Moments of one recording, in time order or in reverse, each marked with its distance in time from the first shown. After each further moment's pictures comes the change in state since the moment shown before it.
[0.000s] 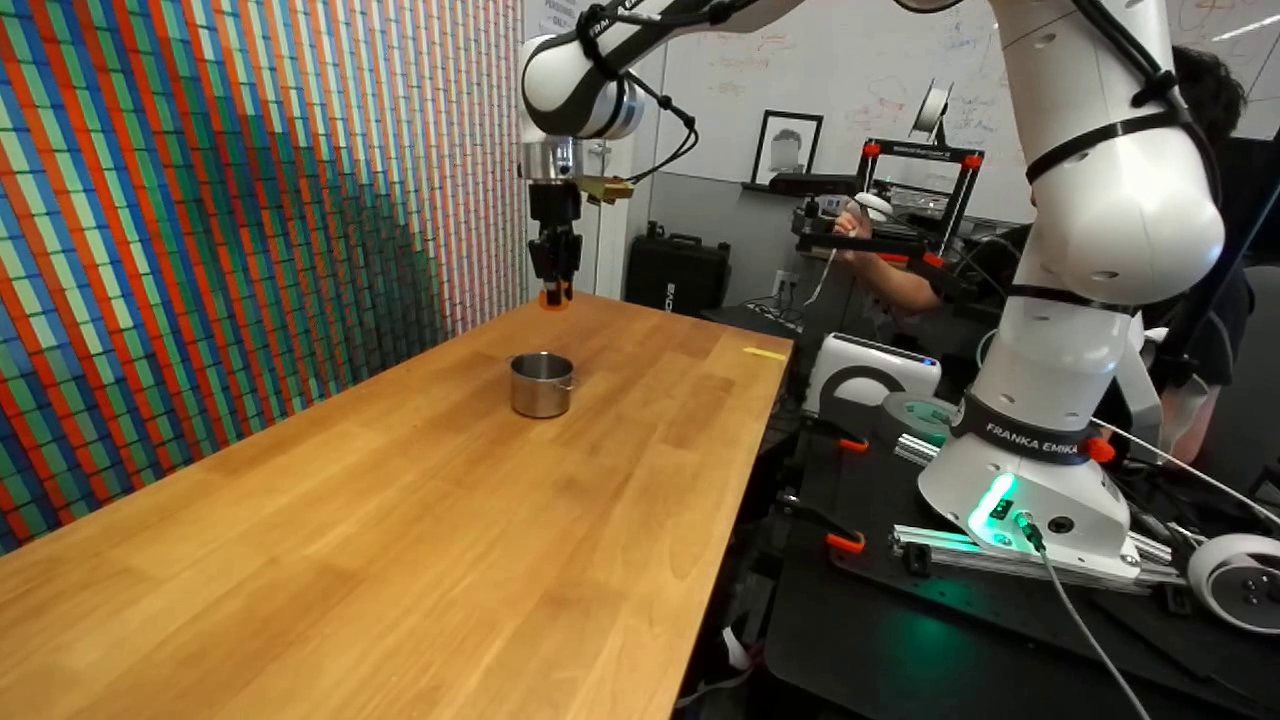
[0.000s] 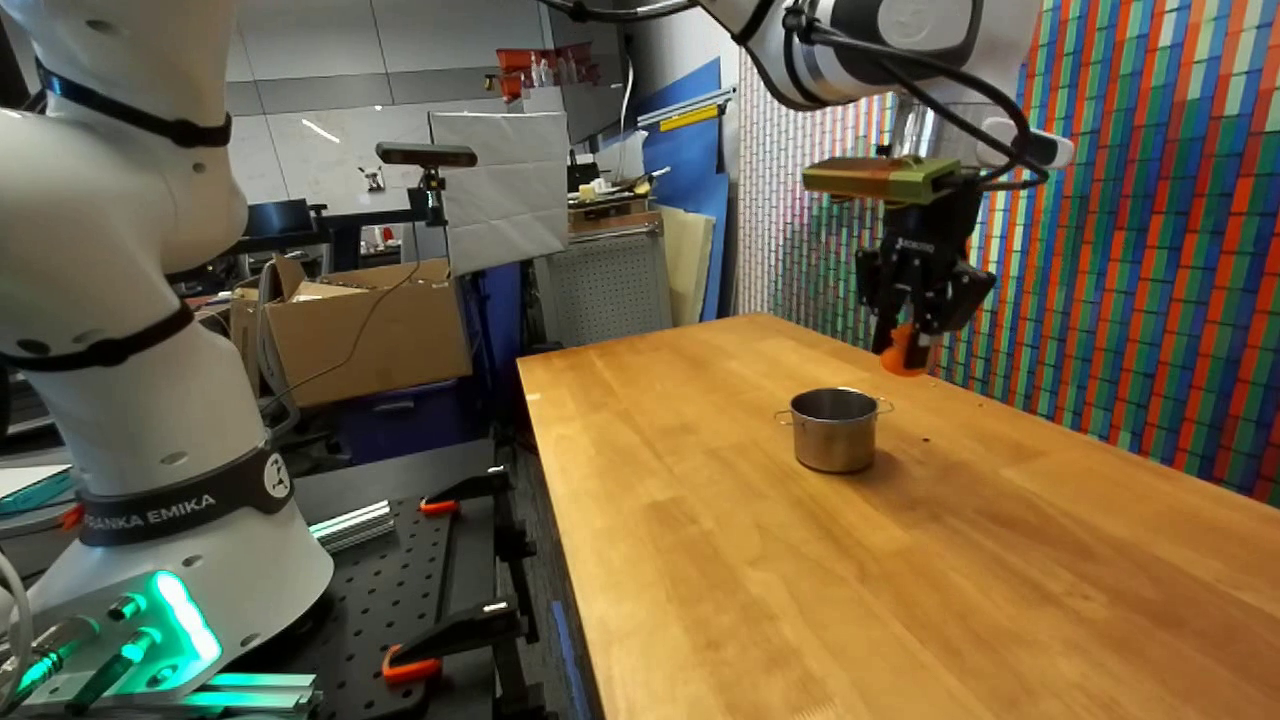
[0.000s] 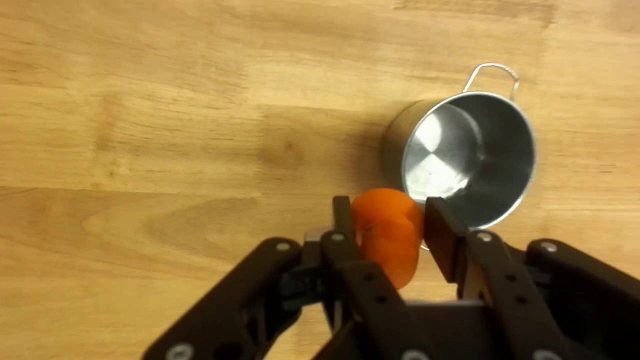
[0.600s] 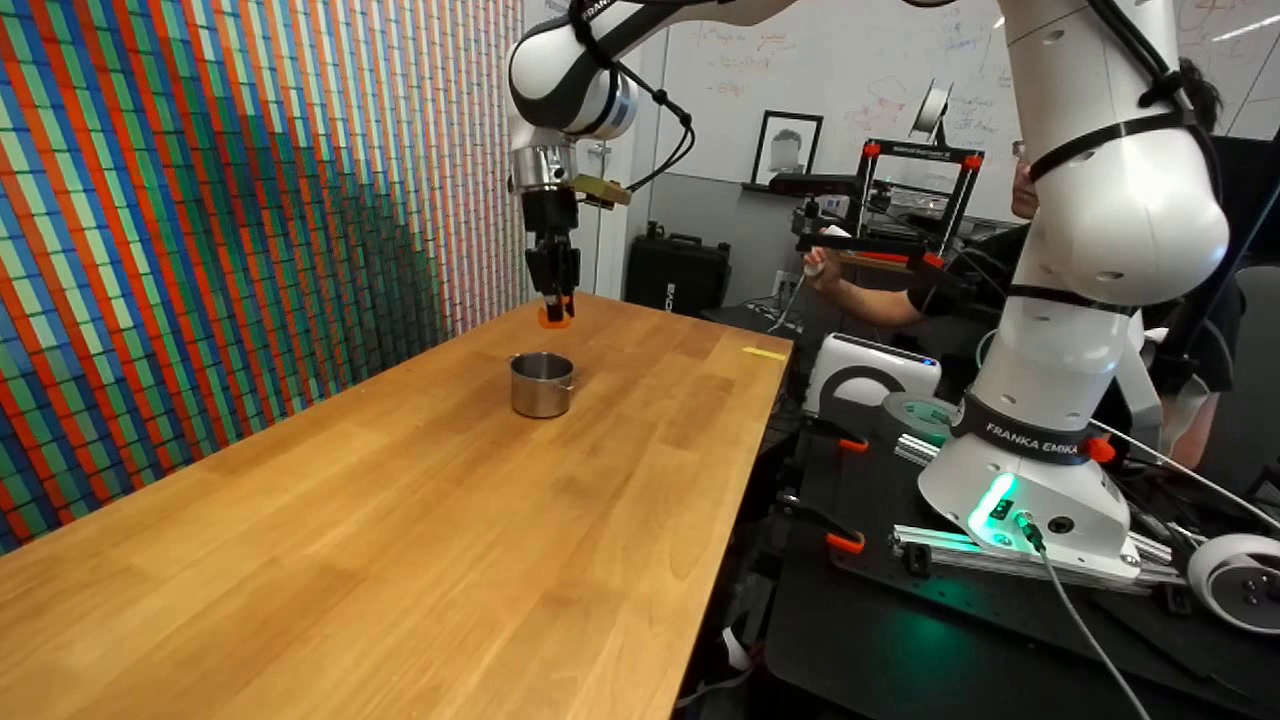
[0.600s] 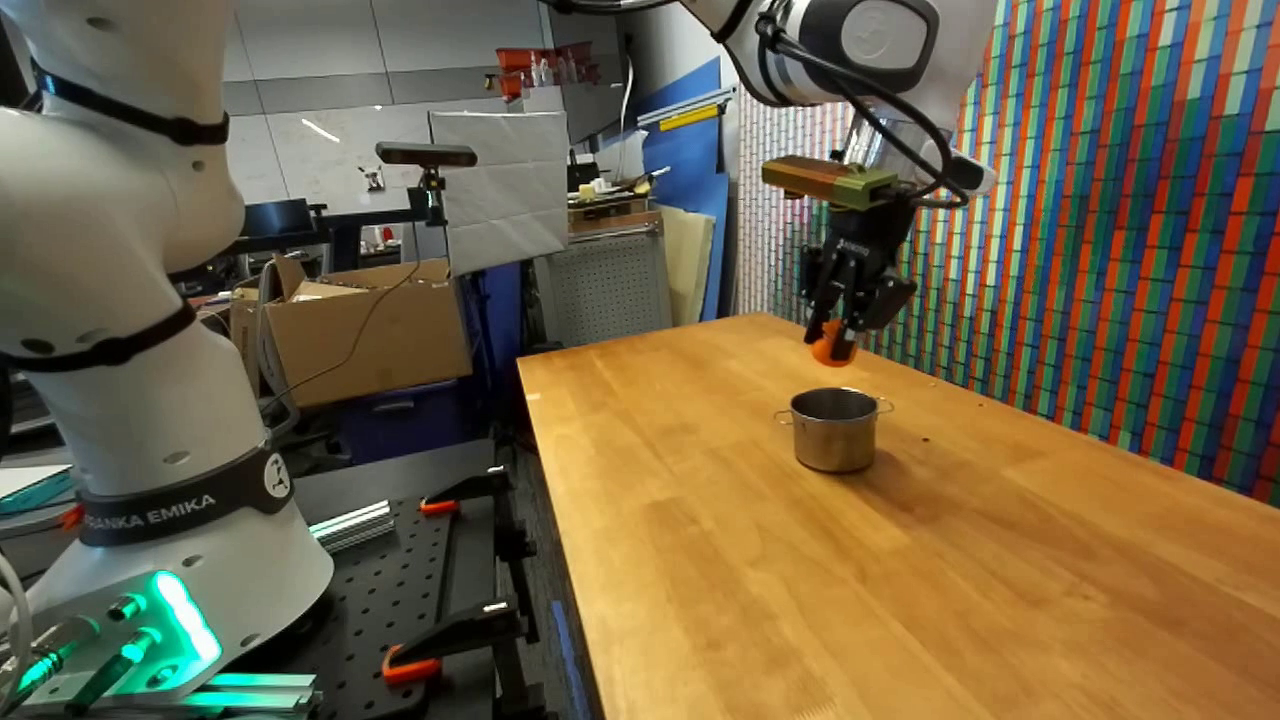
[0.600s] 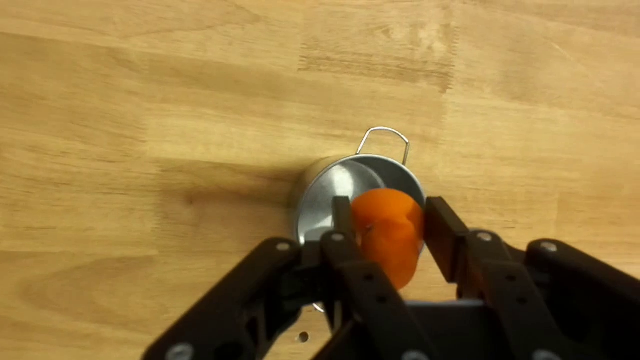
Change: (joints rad) arm 0.031 -0.015 0.037 -0.034 0.068 -0.094 -0.012
